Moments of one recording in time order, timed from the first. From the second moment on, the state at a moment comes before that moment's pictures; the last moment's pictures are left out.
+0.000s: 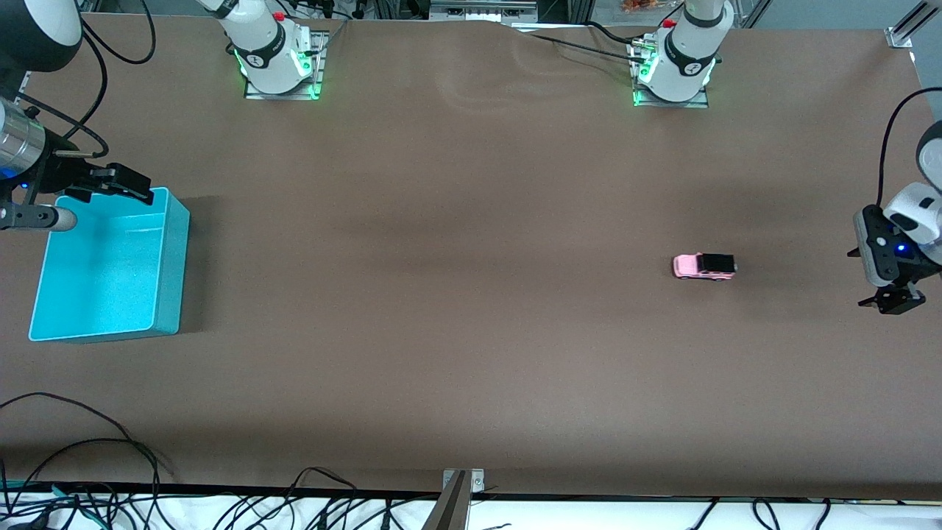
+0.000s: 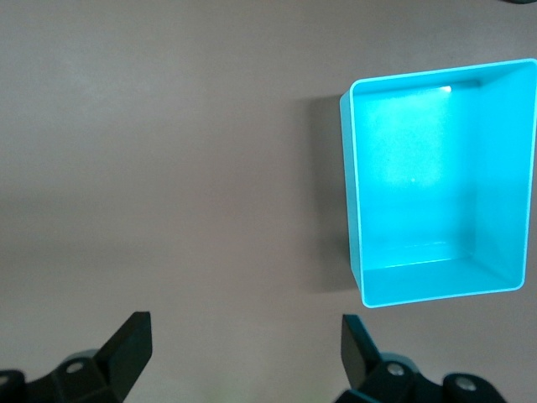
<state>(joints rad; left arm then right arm) 0.18 0.25 0.06 -1.78 0.03 2.11 1.84 0.04 0.09 -0.02 -1.60 -0.03 1.59 0.04</state>
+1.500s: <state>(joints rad) 0.11 -0.03 -0.03 -1.63 0.03 1.59 0.34 0.06 0.06 0.02 -1.90 0.00 1.87 -0.02</state>
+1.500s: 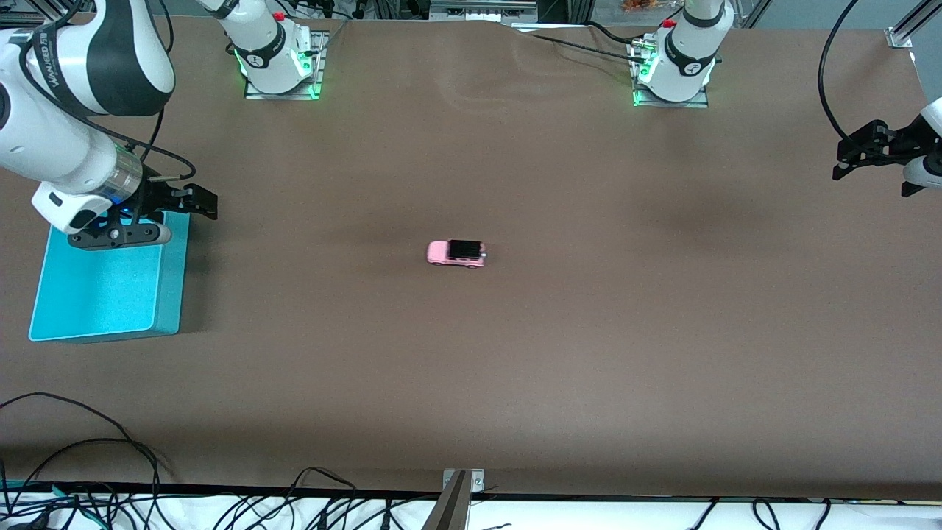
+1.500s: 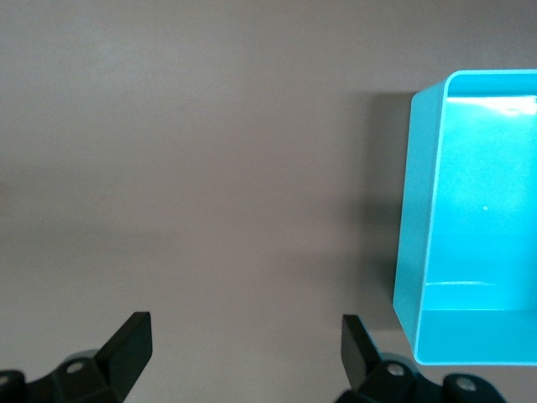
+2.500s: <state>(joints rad) 0.09 -0.03 -0.12 -1.63 0.03 1.59 -0.04 0.07 0.08 0.14 -2.12 0.00 2.12 -0.37</state>
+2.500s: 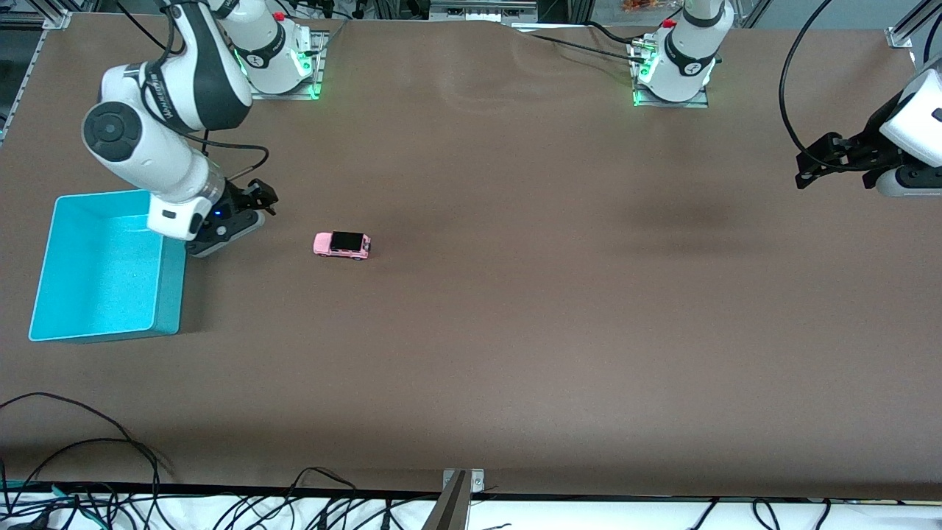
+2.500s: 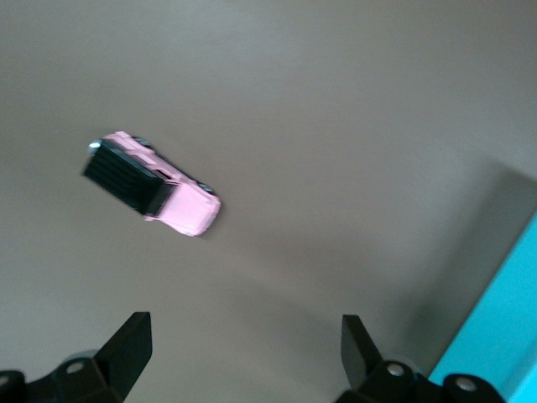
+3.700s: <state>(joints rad) 0.10 0.00 -0.12 -1.62 0.03 1.60 -0.05 0.07 0.31 0.25 -2.16 0.00 2.42 -0.93</state>
